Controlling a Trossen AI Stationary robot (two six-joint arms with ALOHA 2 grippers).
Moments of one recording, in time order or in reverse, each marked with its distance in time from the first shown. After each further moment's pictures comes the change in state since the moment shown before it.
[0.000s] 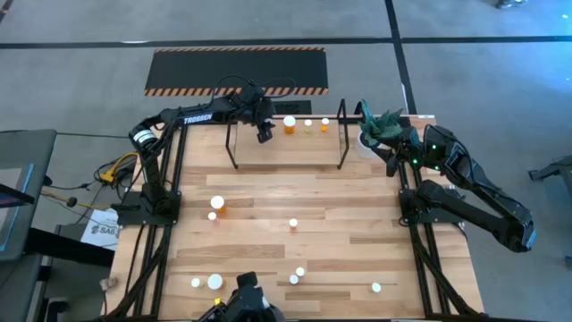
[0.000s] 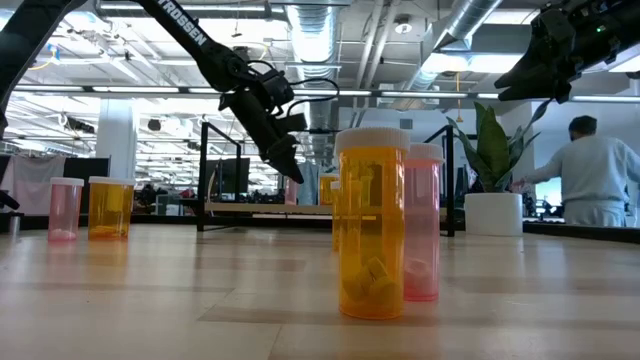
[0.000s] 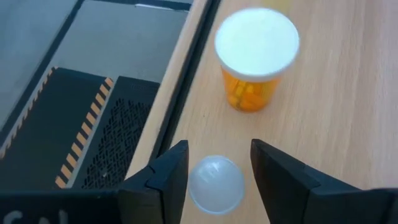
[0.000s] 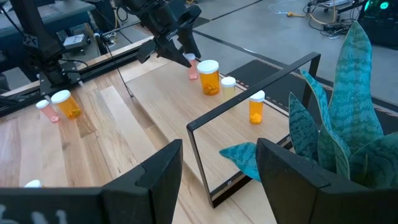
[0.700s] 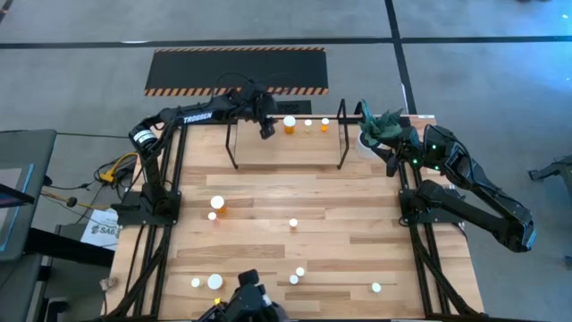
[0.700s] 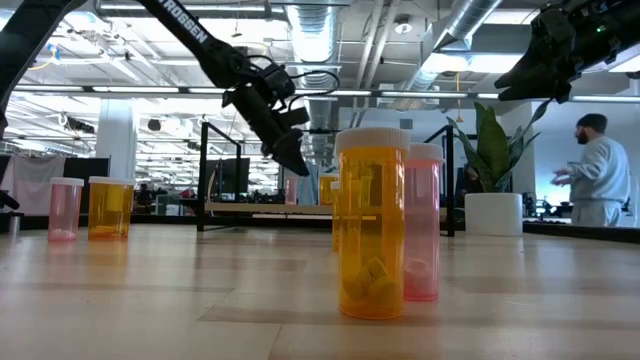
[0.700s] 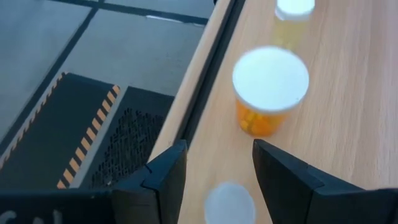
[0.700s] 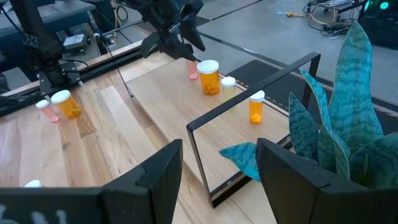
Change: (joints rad) left arm 0.000 0.000 0.035 0.020 -0.006 -0.046; right arm 0.000 0.000 0.000 0.000 0.000 0.000
